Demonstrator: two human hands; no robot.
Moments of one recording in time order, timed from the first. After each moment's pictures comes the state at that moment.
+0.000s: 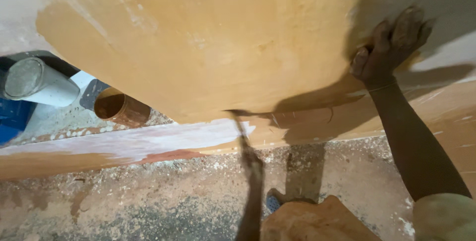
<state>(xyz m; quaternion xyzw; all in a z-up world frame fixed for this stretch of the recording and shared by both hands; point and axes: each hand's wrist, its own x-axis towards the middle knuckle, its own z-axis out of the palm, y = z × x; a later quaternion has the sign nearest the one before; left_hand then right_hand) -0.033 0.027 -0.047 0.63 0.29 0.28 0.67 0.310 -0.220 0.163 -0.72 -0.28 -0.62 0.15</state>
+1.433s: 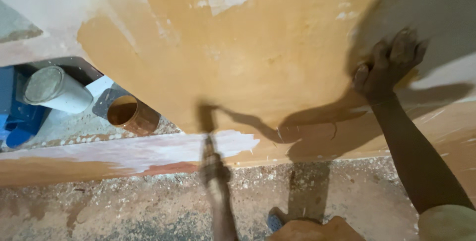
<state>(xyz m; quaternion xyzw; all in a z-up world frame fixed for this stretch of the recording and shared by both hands) -0.077 0.133 0.047 0.16 -0.10 0.28 0.94 0.311 -0.220 0.157 -0.75 -0.25 -0.59 0.16</state>
